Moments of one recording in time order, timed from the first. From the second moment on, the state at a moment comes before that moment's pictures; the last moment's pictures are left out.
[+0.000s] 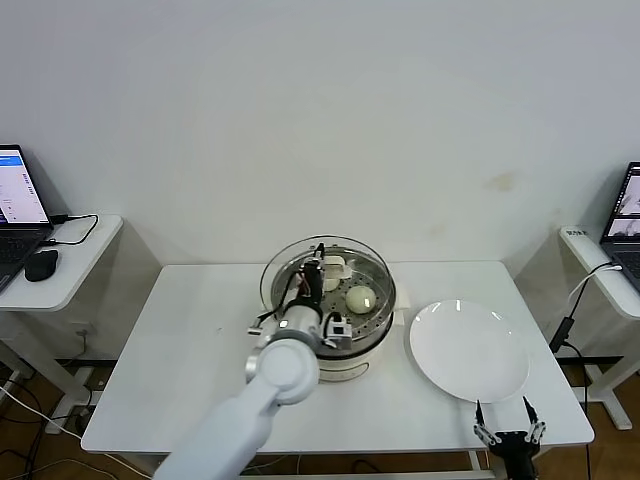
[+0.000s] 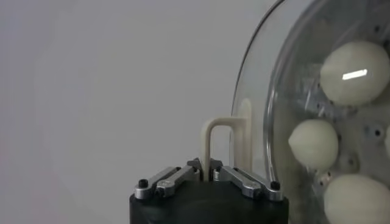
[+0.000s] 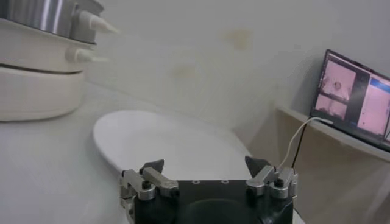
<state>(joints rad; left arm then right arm) 0.73 -1.33 0.17 -1.80 1.29 0.59 0.37 -1.62 1.58 0.89 1.74 -0.20 0.29 -0.10</state>
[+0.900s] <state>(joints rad) 0.71 -1.44 0.17 -1.62 1.36 0.59 0.37 -1.63 1.57 0.88 1.72 -0.21 0.31 -0.11</state>
